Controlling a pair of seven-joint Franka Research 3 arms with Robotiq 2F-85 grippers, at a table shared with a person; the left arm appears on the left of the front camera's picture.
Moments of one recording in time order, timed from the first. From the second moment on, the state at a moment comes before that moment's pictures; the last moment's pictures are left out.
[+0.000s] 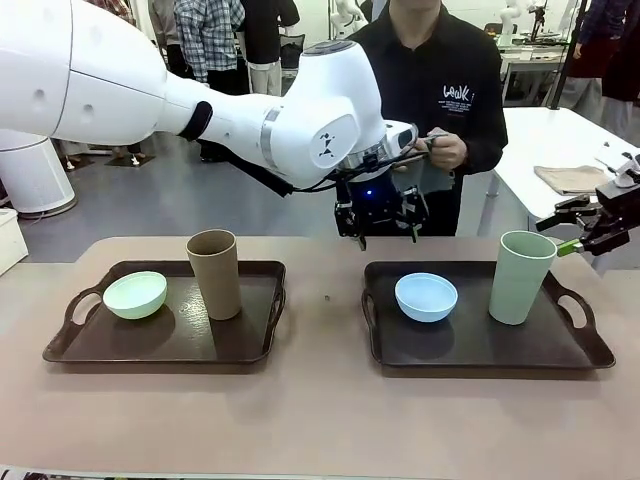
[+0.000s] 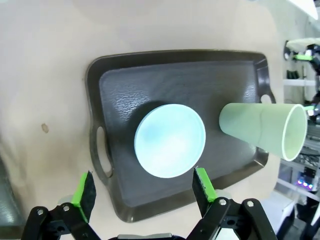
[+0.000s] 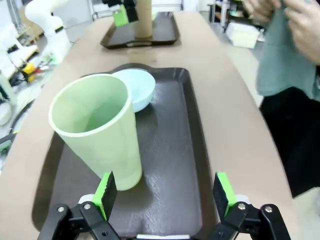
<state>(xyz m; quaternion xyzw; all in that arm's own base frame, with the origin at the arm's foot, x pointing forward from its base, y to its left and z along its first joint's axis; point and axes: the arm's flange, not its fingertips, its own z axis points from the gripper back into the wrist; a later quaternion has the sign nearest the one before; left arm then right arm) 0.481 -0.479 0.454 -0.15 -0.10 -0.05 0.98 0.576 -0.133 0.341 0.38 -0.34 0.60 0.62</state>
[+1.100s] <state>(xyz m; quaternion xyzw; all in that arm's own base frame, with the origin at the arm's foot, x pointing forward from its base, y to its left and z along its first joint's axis) 0.480 -0.486 0.455 -0.15 -0.10 -0.05 0.98 0.548 -0.136 0.334 0.40 -0.32 0.62 0.59</state>
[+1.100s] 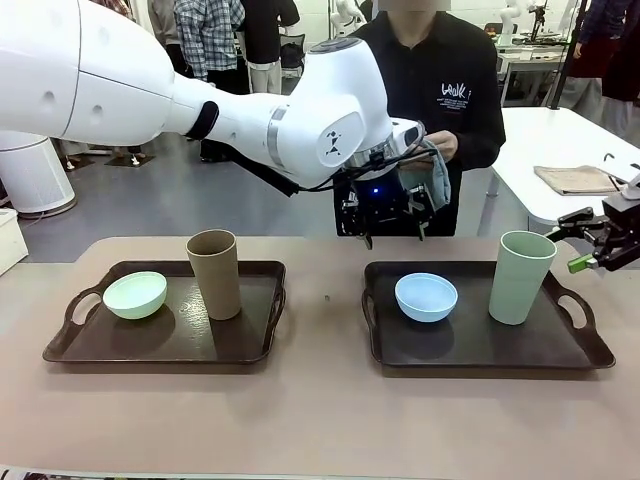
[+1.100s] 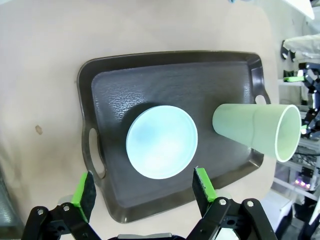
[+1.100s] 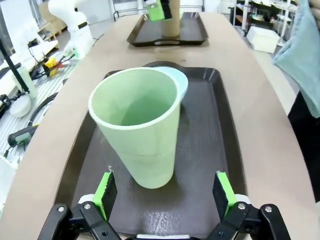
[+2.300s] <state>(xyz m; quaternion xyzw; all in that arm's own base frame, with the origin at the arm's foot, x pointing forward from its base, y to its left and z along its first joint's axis) 0.497 -0.524 0.396 -0.12 -0.07 -0.06 0.99 0.562 -0.096 0.296 0.43 -0.31 0.65 0.55</state>
